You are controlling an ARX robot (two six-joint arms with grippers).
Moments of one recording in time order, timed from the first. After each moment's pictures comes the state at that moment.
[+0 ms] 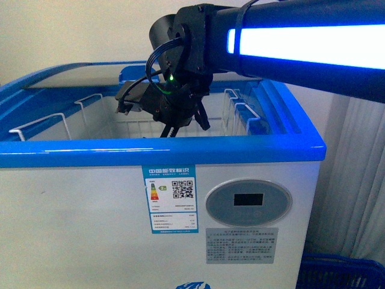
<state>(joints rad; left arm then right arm) 0.00 0.01 0.01 0.00 0.00 0.00 0.46 2.75 2.89 -0.79 0.09 -0.86</state>
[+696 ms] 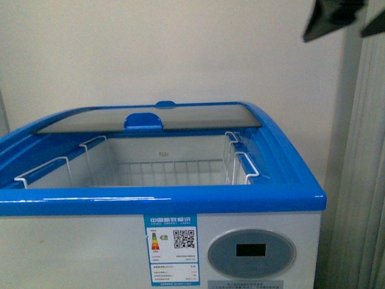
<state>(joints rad) 0.00 0.01 0.01 0.00 0.00 0.00 0.11 1.44 1.51 -0.37 -0.05 -0.11</state>
